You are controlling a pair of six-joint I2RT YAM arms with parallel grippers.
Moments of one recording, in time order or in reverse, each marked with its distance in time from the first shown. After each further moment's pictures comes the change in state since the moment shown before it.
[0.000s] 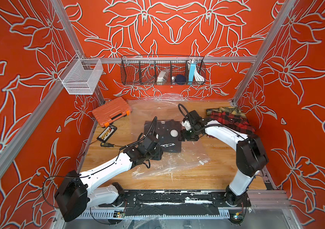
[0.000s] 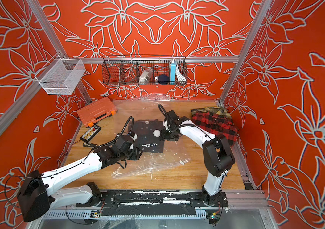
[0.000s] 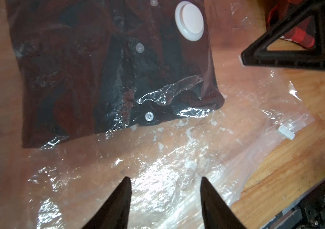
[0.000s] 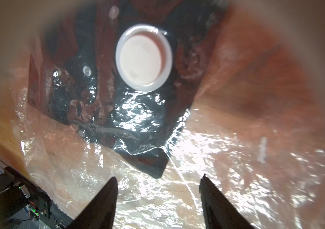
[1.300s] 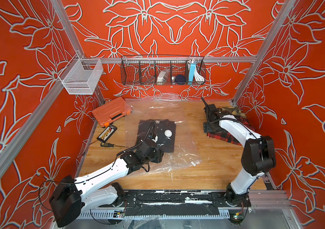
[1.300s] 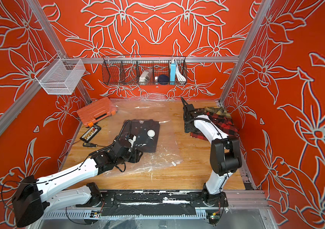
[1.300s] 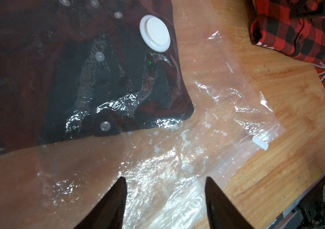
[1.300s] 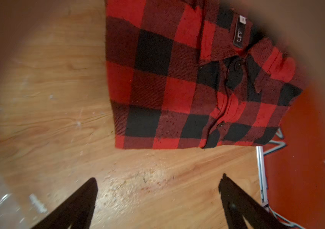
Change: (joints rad) left arm -0.031 -0.083 -0.102 0.103 -0.035 -0.004; right arm -0.260 0.014 0.072 -0.159 0.741 -0.026
